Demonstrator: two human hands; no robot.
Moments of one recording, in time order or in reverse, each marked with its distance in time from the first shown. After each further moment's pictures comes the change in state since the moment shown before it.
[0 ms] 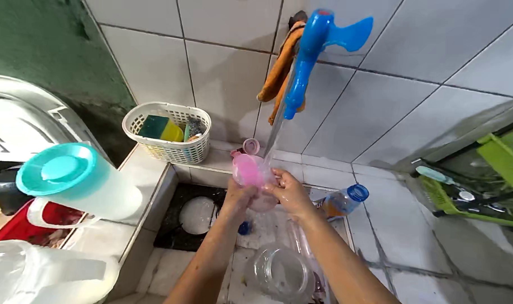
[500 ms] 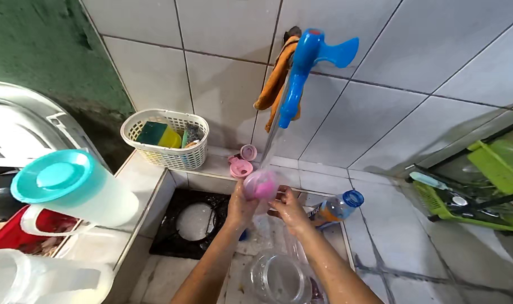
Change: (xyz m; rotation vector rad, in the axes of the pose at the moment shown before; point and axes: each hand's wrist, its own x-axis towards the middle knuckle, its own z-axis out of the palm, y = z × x) left_hand 0.013 -0.029 0.001 0.486 -0.002 0.351; right_hand 0.000 0.051 -0.004 0.222 0.059 0.126
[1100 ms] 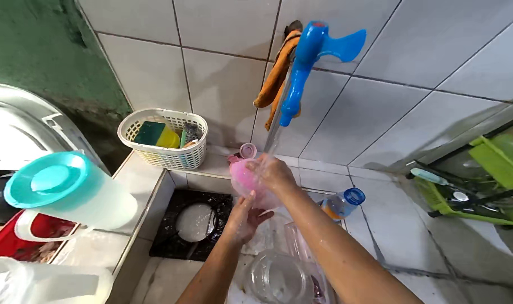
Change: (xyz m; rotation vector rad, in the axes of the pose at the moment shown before) left_hand -0.028 0.012 0.001 -0.849 -0.133 -0.434; right_hand 0.041 -0.093 0.040 -0.906 -0.015 -0.222
